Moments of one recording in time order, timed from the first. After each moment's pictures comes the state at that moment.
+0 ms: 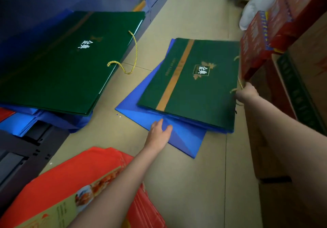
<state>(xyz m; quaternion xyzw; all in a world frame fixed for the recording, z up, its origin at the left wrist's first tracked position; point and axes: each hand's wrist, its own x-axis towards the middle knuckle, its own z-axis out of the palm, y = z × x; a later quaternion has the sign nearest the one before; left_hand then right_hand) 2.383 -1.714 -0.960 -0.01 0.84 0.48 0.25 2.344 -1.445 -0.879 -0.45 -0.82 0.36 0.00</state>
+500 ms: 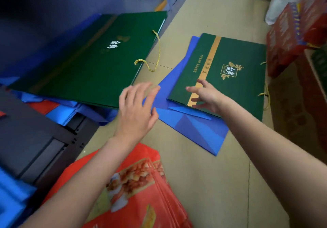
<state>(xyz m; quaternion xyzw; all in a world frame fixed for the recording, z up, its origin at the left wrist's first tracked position) 2.371 -1.830 -0.887 0.24 0.93 0.10 -0.25 2.327 -1.608 -0.880 -0.26 -0.73 0.61 -0.16</state>
